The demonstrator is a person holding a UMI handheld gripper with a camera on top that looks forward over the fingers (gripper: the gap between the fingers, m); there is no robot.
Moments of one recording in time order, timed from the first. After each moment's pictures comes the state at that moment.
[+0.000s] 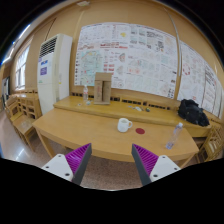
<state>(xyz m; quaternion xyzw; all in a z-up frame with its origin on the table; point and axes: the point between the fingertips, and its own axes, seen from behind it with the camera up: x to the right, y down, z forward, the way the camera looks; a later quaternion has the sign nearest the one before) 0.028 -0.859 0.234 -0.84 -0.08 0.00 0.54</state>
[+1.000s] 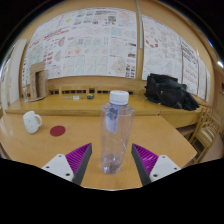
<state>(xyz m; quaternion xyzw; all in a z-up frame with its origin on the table) 0.488 -0.544 0.035 -0.83 0.05 -0.07 0.54</state>
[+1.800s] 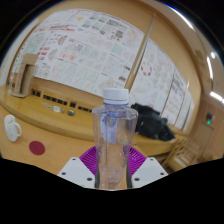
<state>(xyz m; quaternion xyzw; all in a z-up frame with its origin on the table) 0.503 -0.484 0.137 -0.77 0.04 -0.26 0.58</state>
